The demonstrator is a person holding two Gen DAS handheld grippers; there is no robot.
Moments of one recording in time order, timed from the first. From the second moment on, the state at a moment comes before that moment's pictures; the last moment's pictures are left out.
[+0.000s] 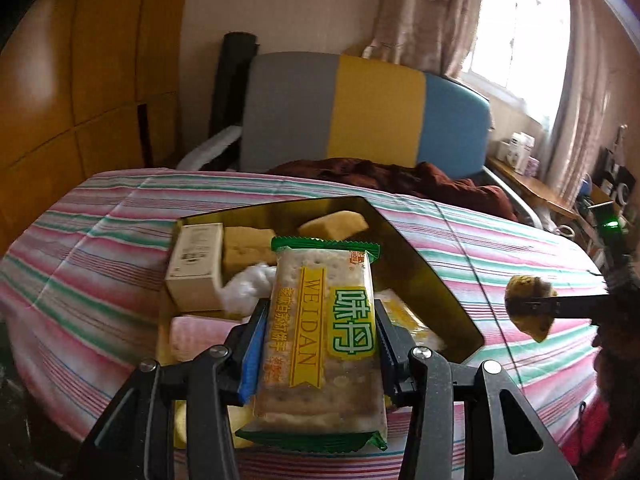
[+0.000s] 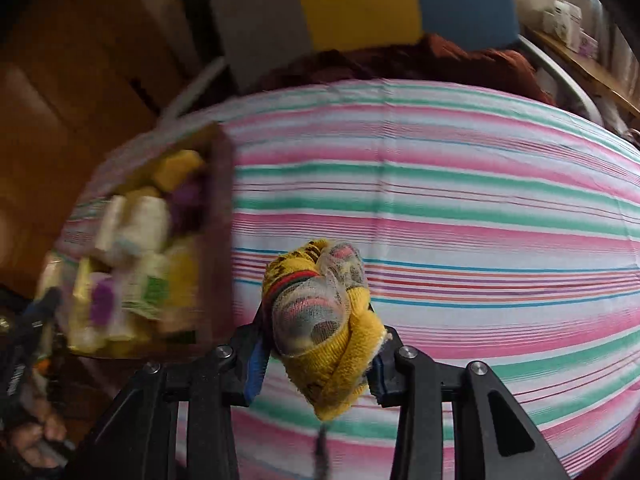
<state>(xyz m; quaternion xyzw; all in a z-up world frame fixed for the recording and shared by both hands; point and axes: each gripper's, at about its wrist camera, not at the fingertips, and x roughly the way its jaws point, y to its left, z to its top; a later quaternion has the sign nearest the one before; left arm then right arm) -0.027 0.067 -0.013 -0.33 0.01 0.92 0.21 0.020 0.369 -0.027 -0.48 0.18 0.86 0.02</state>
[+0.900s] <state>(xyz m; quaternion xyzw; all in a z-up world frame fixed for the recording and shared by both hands) -0.097 0.026 -0.026 -0.40 -0.08 0.89 0.18 -0.068 0.269 -0.007 -0.45 0.10 0.88 -0.07</state>
